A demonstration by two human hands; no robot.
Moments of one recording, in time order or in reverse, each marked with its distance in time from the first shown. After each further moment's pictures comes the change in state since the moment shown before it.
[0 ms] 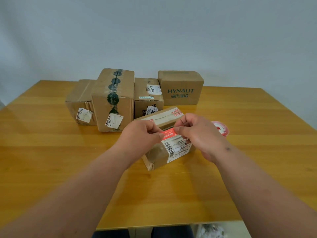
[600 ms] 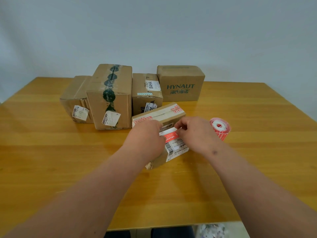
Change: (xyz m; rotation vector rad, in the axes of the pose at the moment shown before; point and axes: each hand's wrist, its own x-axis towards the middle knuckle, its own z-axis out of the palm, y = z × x) left_hand 0.017 0.007 0.024 0.527 -0.021 0.031; right_hand 0.020 0.018 0.005 -0.568 0.016 -0.087
